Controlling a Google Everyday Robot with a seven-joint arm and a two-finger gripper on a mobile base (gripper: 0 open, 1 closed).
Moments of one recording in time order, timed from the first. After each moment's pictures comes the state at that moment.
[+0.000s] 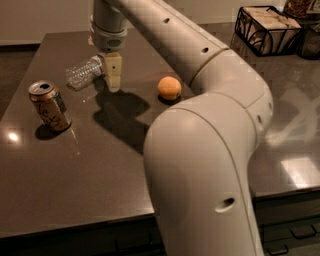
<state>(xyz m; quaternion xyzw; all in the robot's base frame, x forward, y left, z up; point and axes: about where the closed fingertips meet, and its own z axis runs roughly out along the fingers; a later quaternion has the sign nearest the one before) 0.714 0.157 0.900 -0.84 0.50 -0.01 0.21</state>
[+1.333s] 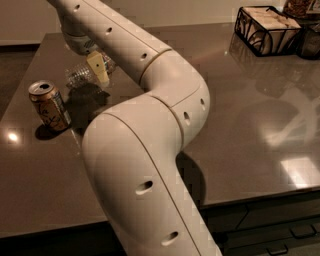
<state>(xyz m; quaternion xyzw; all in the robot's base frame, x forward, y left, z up) 0.752 0.215 0.880 -0.90 0.40 -0.12 0.14</state>
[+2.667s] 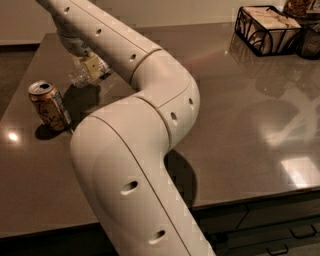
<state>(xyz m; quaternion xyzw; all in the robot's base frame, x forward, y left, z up) 0.751 0.216 0.874 -0.92 0.35 -0.13 0.10</state>
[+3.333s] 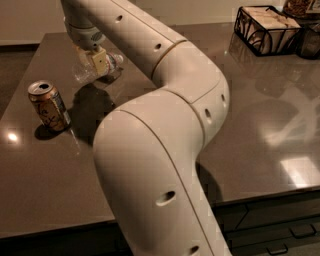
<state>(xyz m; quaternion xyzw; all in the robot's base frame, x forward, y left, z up) 0.723 0.191 0.902 -0.93 0.34 -0.11 0.12</state>
